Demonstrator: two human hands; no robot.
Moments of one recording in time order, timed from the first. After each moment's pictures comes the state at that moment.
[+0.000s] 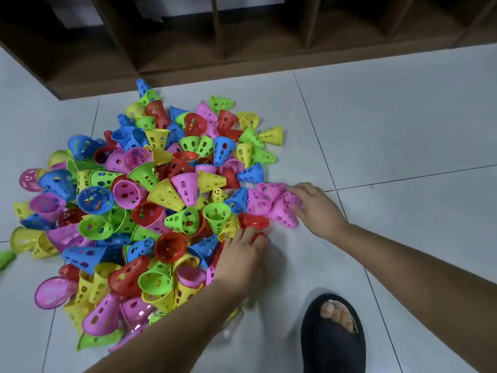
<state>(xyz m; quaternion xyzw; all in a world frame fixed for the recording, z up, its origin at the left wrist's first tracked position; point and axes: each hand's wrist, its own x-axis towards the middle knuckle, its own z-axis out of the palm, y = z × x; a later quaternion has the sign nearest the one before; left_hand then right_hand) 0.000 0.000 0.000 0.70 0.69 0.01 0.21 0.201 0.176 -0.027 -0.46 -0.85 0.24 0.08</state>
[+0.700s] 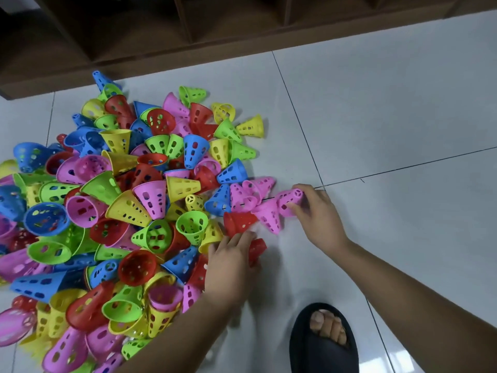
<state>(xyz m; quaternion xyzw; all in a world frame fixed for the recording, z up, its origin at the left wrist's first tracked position) 0.025 0.029 -0.014 0.63 0.74 0.06 0.21 0.236 0.174 -0.053 -0.57 -0.72 0.34 0.20</state>
